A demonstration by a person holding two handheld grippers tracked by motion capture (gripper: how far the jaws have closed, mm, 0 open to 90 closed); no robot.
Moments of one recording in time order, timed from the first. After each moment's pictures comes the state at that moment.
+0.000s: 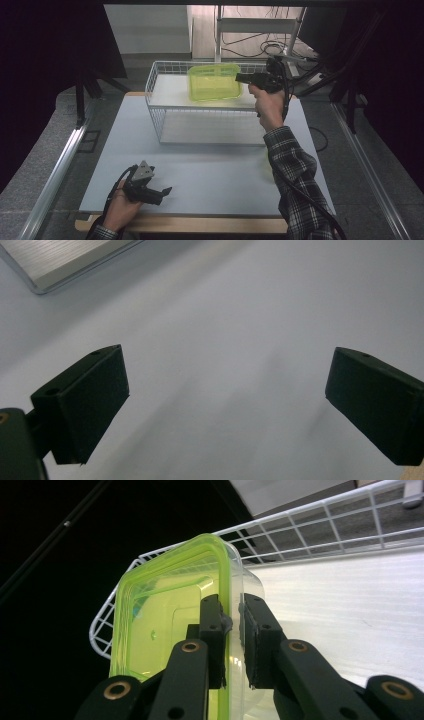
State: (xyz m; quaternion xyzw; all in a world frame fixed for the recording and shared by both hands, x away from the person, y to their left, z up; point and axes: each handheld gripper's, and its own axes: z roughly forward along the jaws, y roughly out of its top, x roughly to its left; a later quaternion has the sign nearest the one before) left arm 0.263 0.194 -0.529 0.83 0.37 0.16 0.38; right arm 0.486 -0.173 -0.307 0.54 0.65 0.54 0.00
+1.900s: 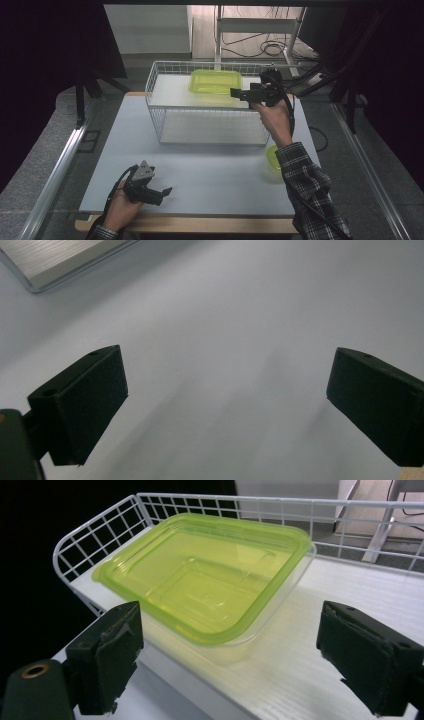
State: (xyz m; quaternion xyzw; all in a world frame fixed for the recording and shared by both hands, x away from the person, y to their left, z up) left arm 0.263 0.193 -0.530 0.83 0.37 0.16 0.38; right arm 0.448 -0.169 -0.312 0.41 0.75 0.50 0.13
